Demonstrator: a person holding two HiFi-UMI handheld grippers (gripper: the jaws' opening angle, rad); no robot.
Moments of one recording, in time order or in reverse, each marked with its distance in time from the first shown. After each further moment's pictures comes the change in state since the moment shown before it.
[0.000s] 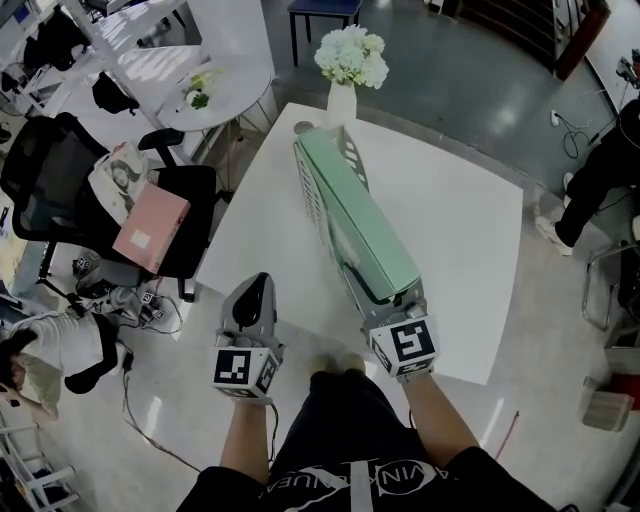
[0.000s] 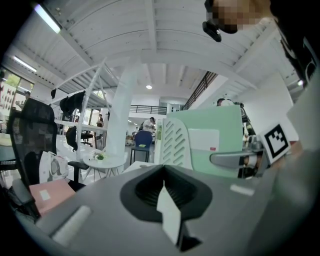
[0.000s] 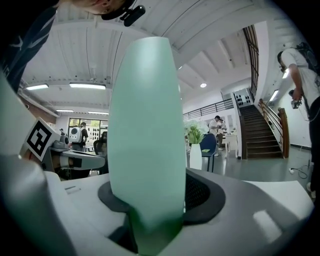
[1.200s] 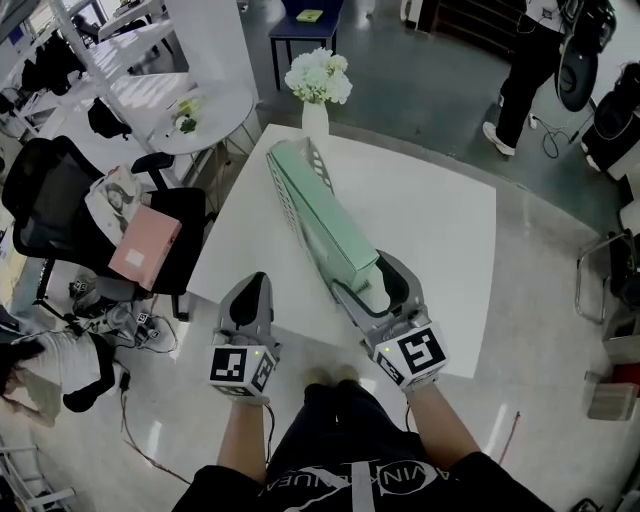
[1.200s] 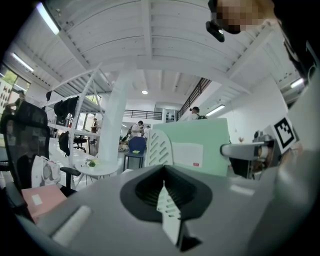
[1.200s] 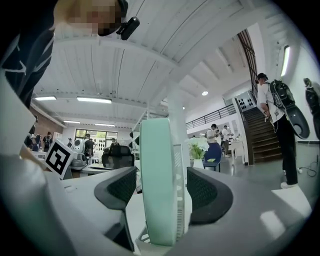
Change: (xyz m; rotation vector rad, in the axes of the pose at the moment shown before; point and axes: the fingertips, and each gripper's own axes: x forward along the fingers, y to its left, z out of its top) left arm -0.012 -0.046 0.038 0.010 -0.066 -0.058; right arm -0.069 0.004 0.061 0.022 -0.112 0.068
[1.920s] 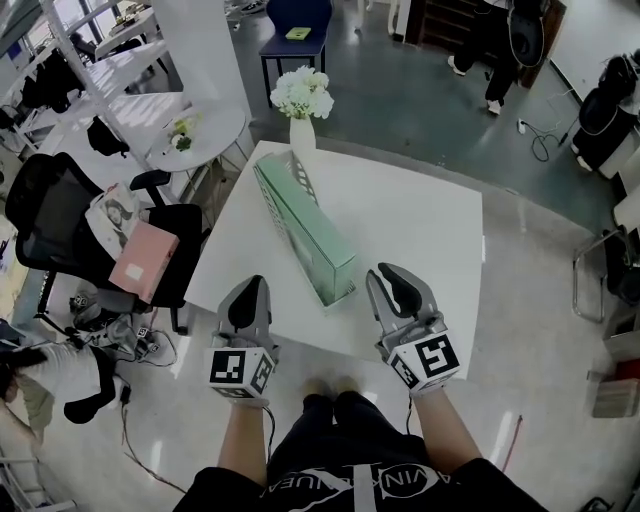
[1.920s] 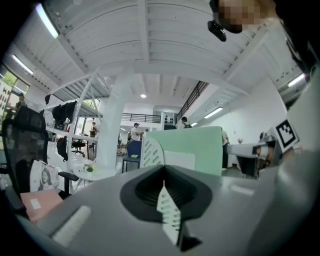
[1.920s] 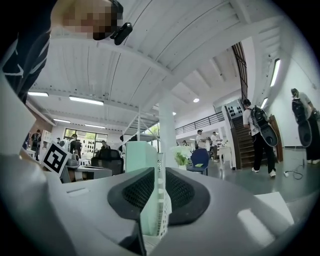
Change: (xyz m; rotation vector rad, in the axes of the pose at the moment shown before) left arm -0.006 -0.027 0.020 0.020 -0.036 -0.005; right arm -0.058 -0.038 0.022 -0.002 -0.050 -0.121
